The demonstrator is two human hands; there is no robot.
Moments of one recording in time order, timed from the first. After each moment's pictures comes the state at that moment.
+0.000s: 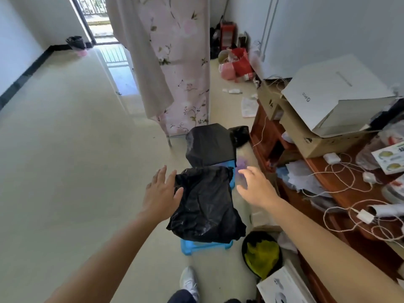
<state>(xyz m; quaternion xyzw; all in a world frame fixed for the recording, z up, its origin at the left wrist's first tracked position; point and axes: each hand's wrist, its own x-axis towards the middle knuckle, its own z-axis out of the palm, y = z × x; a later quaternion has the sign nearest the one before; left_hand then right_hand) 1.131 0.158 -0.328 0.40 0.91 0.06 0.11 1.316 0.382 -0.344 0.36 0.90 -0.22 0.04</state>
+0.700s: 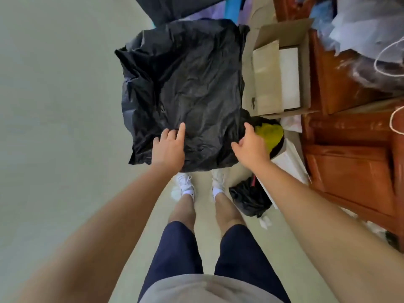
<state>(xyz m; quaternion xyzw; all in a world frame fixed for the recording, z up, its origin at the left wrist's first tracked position) 1.102 0.232 -0.721 0.46 0.81 -0.15 0.34 1.275 0.375 -0.698 0.58 0.70 -0.34 0.24</state>
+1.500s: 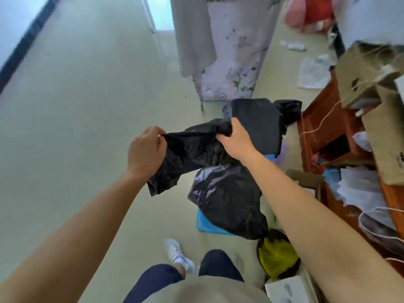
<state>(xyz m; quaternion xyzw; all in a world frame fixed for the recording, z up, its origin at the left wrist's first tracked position) 0.923 0.201 -0.348 0.24 0.94 0.24 -0.02 1.020 0.428 -0.369 0.29 0.78 -0.55 0.01</state>
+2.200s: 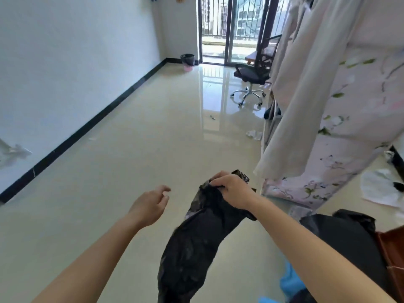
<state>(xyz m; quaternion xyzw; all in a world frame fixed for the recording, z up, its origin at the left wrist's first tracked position) 0.531 -0.076 -0.291 0.18 0.95 0.22 0.15 0.592 0.199 -0.284 0.00 0.92 -0.38 0.06</state>
